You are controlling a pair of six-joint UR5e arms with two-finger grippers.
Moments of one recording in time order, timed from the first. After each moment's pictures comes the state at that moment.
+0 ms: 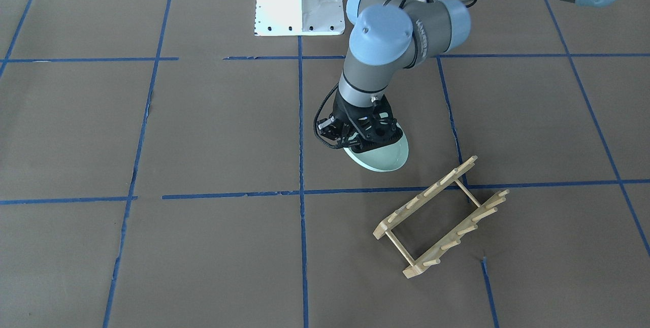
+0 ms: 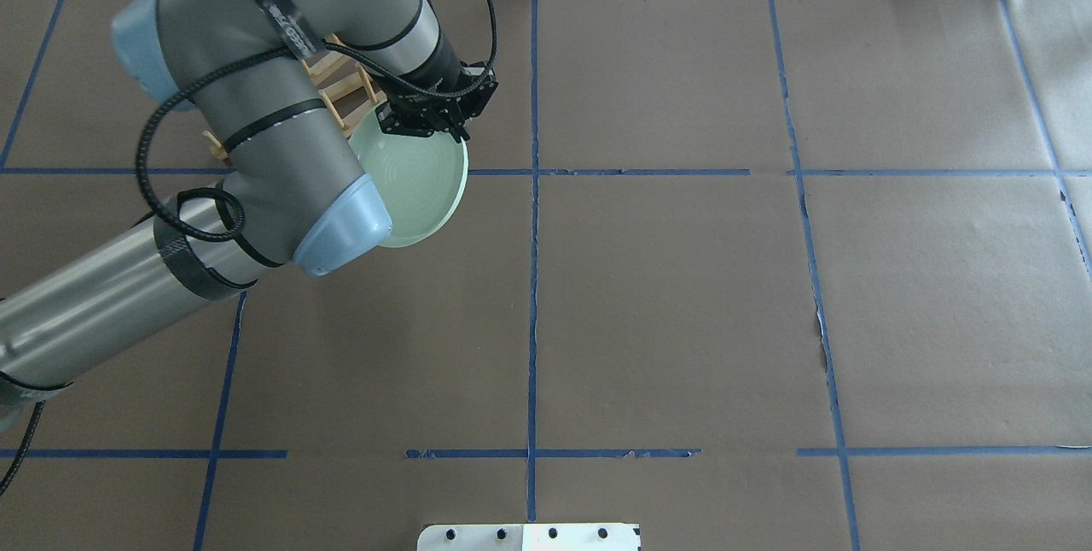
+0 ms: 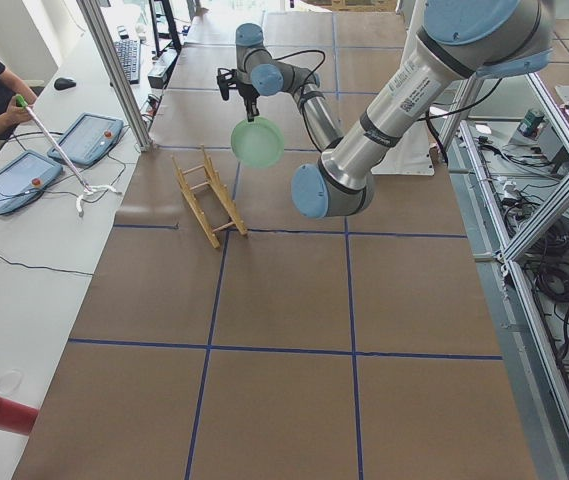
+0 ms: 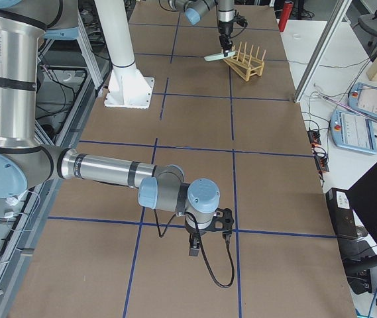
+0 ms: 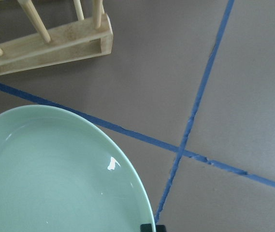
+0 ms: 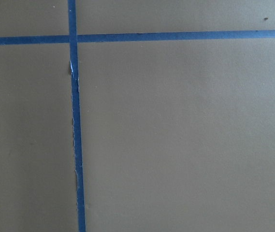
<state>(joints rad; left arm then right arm) -0.79 -2.40 -1.71 -1.53 -2.08 -1.49 1.62 -1.69 1.59 -1.59 2.30 -0.07</state>
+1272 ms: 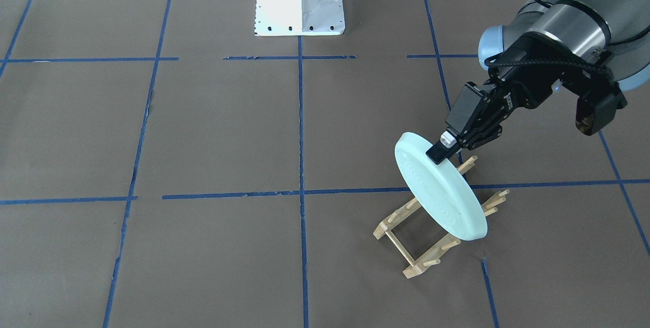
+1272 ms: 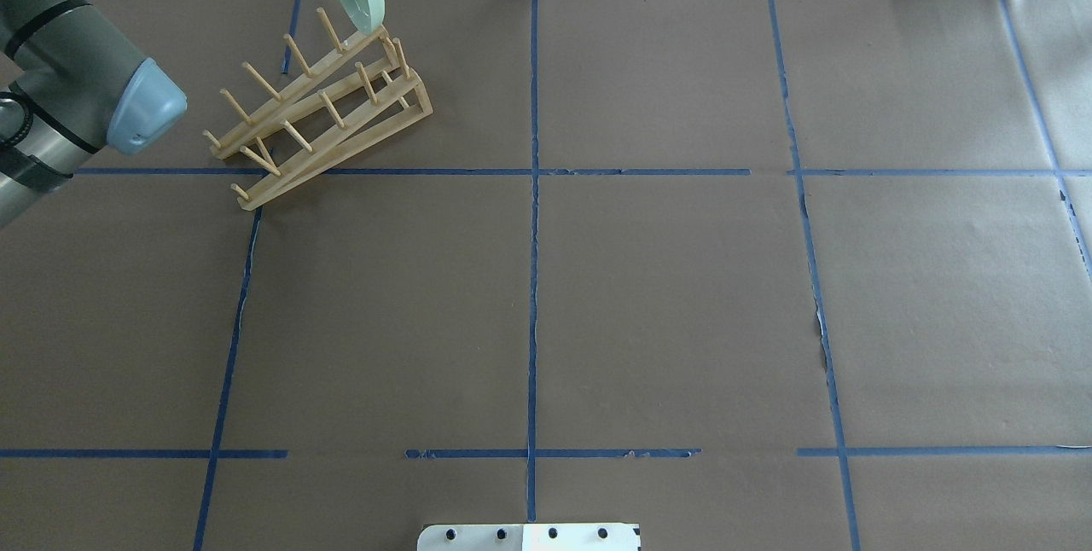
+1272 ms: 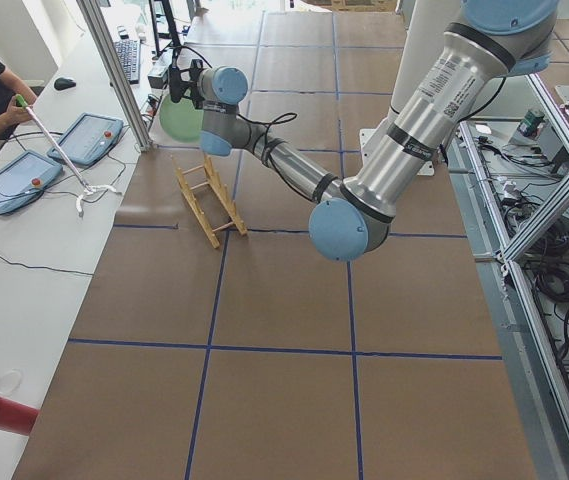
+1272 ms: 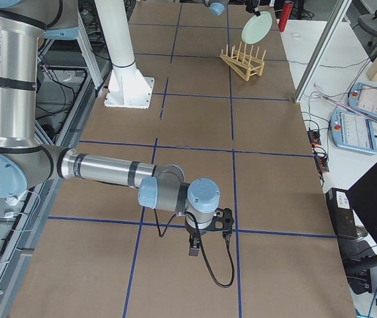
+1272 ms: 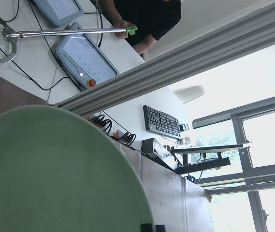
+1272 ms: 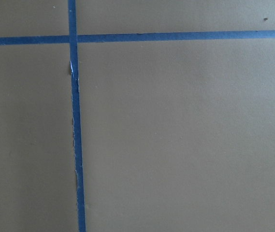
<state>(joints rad) -1.06 -2.17 -1.48 -2.86 -2.00 -1.76 1.62 -1.69 1.59 -1.59 2.30 -0.07</state>
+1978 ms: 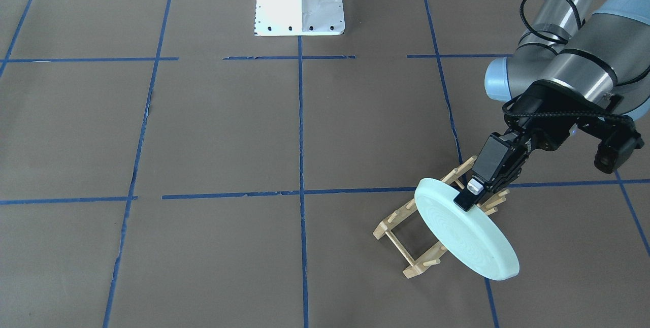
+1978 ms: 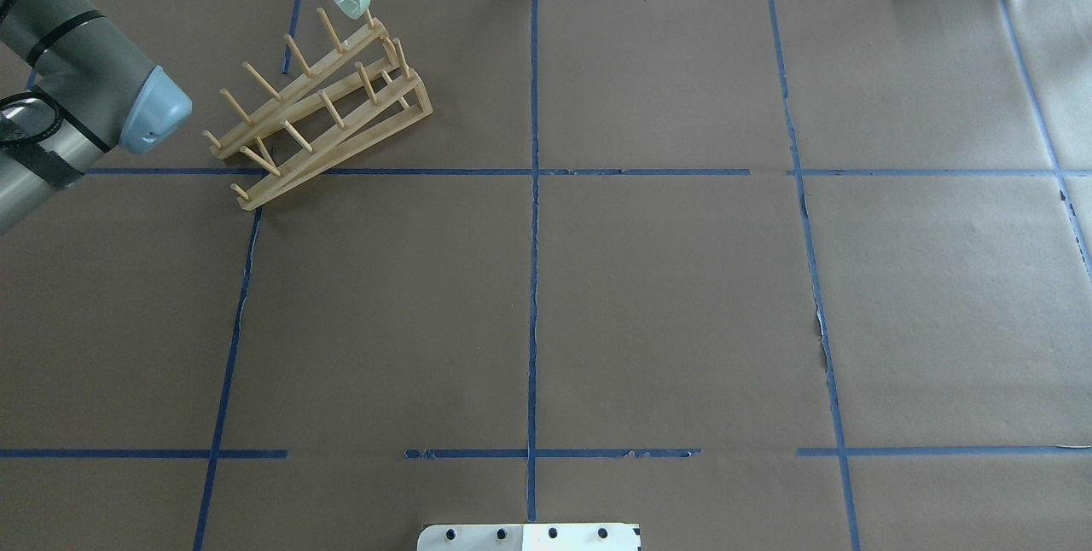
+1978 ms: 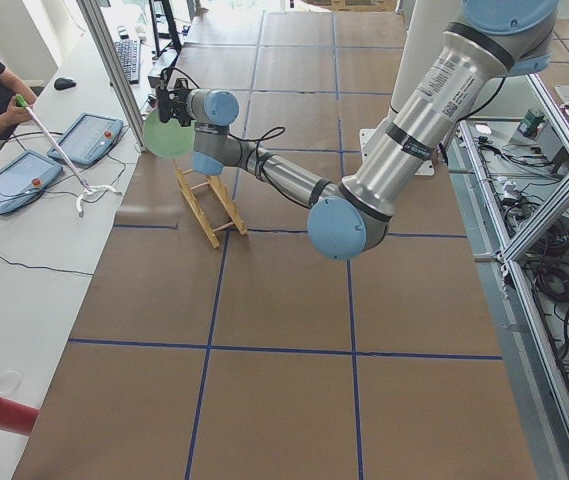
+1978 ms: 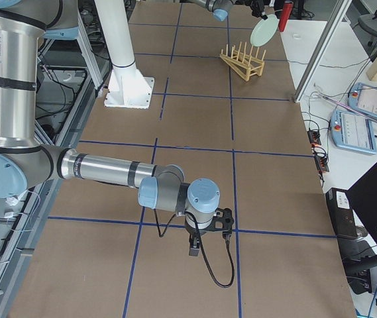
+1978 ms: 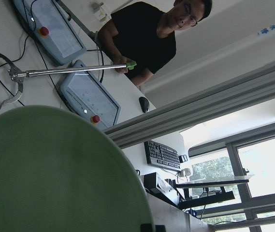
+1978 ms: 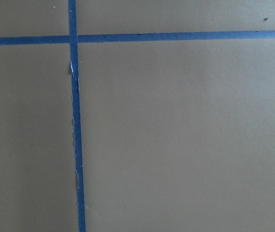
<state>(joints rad) -1.06 -2.19 -1.35 -2.95 -1.91 -1.76 1.62 -1.69 1.59 -1.59 2.30 -0.07</state>
